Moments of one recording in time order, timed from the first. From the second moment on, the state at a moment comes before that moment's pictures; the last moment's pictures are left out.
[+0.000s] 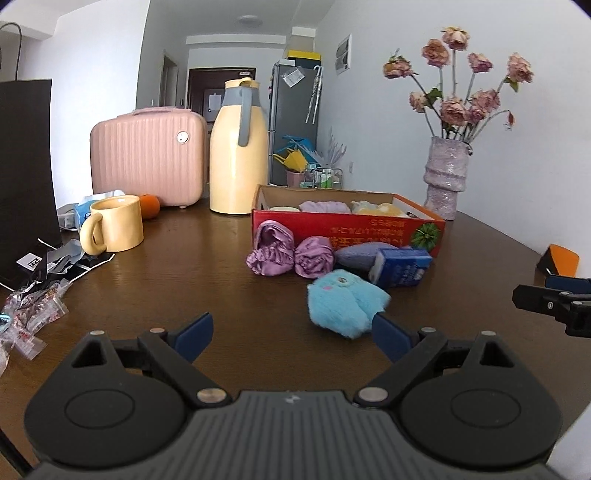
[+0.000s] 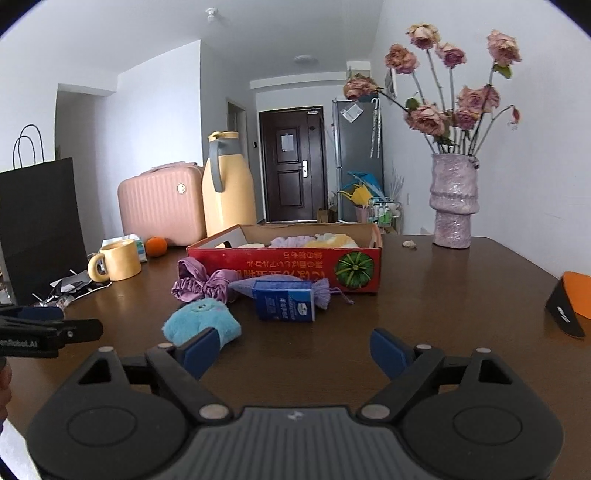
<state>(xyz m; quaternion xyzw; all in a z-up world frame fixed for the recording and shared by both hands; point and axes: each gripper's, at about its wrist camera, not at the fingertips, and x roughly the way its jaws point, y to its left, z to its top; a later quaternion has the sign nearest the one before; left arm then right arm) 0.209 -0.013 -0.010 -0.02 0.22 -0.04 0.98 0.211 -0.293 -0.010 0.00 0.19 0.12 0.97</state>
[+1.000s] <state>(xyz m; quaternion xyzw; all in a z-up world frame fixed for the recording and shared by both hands) 0.435 0.035 -0.040 -0.08 0.30 -0.10 0.94 0.475 -0.164 -0.052 0.05 0.33 0.23 0.92</state>
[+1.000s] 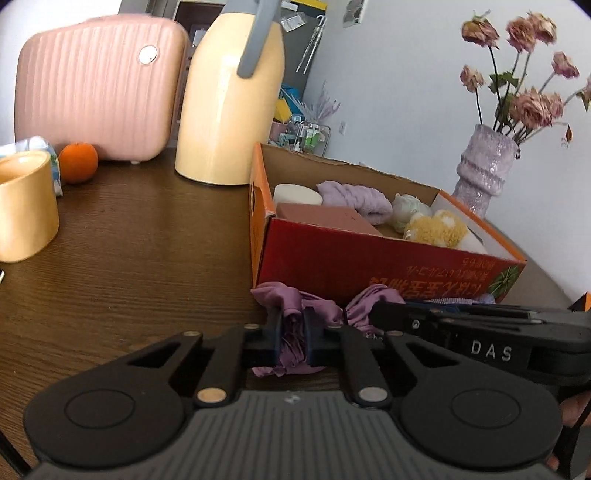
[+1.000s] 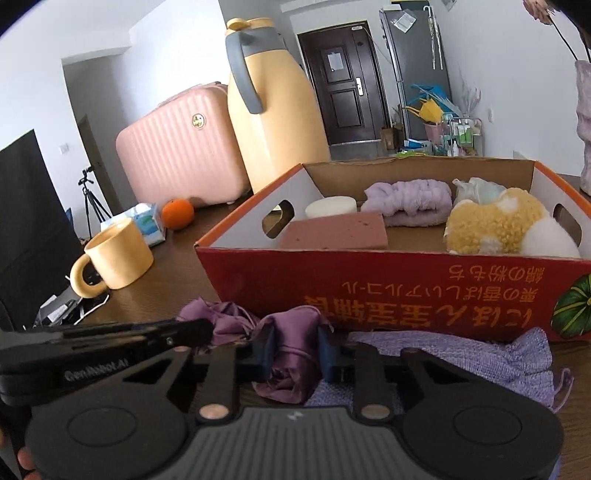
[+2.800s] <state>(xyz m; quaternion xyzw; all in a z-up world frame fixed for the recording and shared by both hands) 0.330 -0.047 0.083 -0.08 0.19 -0.20 0.96 0.295 -0.277 0.036 0.10 0.18 0.23 0.95</state>
